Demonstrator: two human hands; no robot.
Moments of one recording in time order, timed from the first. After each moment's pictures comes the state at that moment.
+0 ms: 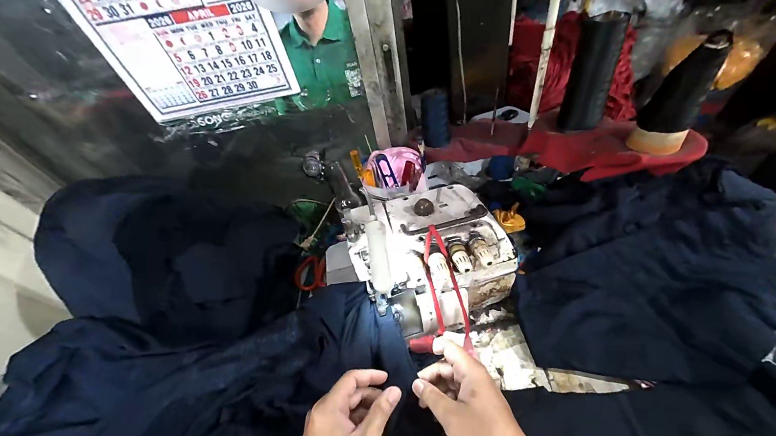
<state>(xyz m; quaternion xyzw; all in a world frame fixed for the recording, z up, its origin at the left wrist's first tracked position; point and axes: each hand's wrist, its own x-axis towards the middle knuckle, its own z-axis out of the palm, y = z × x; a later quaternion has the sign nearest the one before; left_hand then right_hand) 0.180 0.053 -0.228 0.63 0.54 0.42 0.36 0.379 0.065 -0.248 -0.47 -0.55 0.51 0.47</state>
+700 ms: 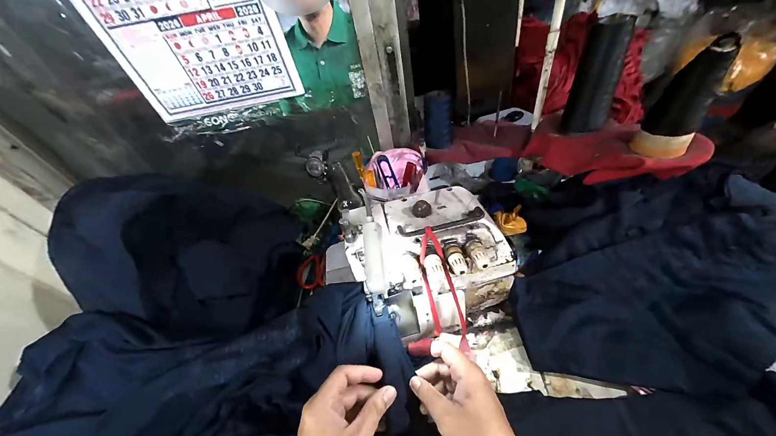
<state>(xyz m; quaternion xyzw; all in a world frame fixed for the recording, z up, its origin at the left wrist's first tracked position) 0.191 0.048 -0.216 0.60 0.54 0.46 0.36 0.379 0.066 -0.256 -0.48 -0.54 0.50 0.48</state>
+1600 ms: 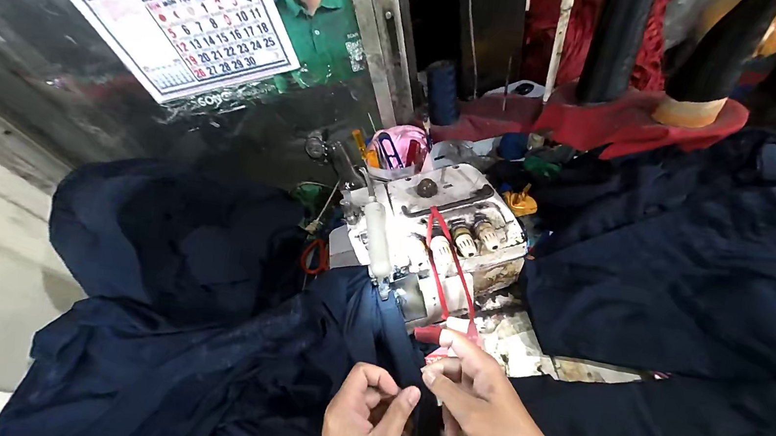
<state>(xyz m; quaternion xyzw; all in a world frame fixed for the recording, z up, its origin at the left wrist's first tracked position) 0.207 0.032 -0.225 0.60 0.51 0.48 0.39 0.391 0.054 -0.240 -0.40 -0.52 0.59 0.48</state>
